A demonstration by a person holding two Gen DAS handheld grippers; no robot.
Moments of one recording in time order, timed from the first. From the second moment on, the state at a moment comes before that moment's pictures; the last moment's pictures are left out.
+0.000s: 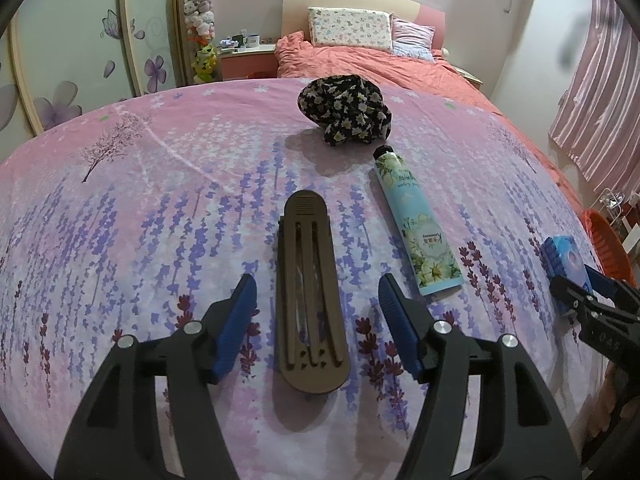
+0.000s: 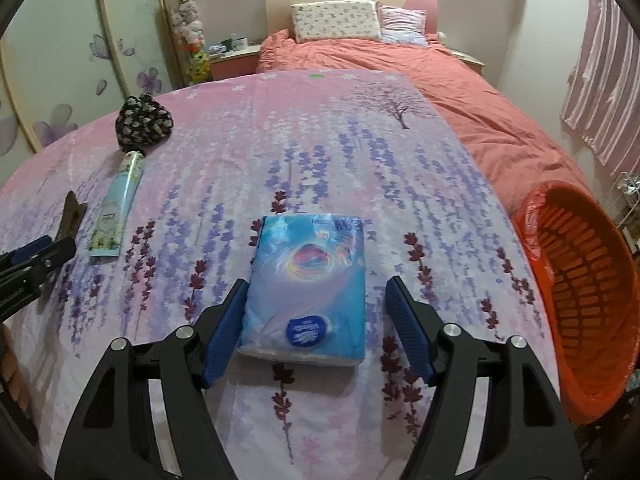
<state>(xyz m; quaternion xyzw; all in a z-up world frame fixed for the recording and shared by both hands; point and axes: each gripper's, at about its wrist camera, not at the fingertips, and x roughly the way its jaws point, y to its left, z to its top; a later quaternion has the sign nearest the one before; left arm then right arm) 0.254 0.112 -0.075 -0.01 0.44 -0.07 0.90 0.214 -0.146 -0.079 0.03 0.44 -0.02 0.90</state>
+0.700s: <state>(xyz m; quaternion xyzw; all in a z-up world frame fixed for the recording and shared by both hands) 0.251 0.099 -0.076 0.04 0.44 -0.05 0.90 0.203 -0.138 -0.072 0.04 0.42 -0.01 0.90</state>
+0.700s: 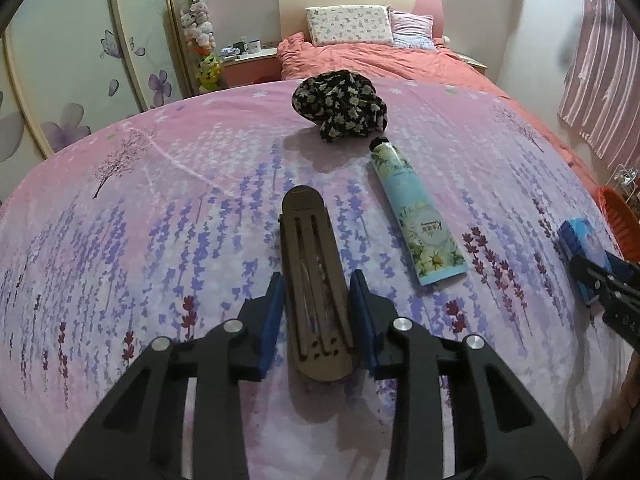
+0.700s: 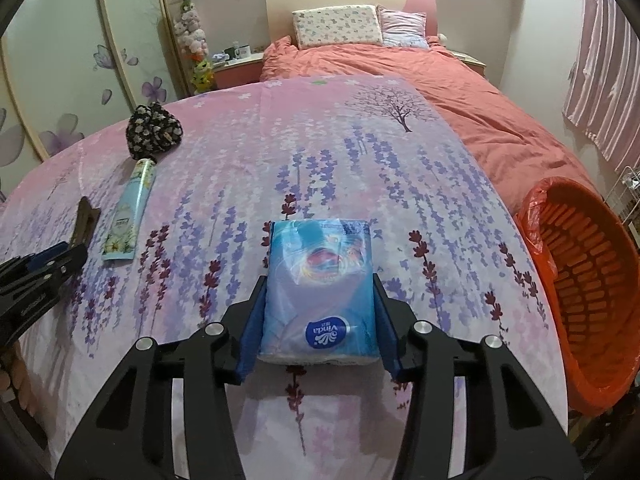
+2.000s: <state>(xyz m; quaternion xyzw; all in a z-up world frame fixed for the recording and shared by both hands) 0.154 -0.102 0.056 0.03 0.29 -0.28 0.92 0.101 -0.282 0.023 0.11 0.27 -0.11 0.95</state>
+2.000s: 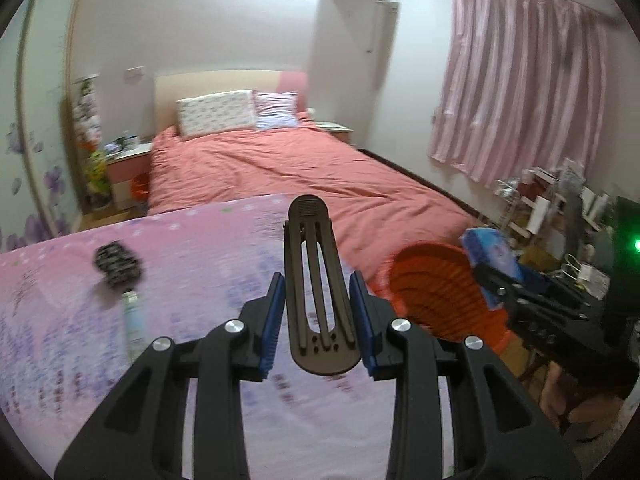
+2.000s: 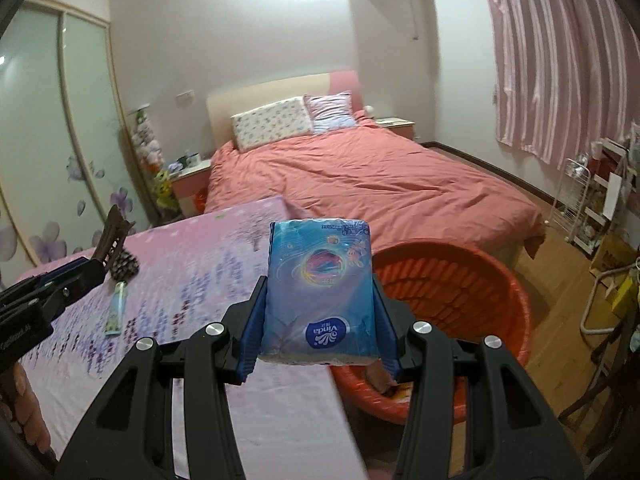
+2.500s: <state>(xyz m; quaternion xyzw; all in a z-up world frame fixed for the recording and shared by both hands) 0.161 -0.256 0.016 0.06 0.33 -0.37 0.87 0.103 -0.379 -0.007 0.18 0.27 -0.15 0.93</state>
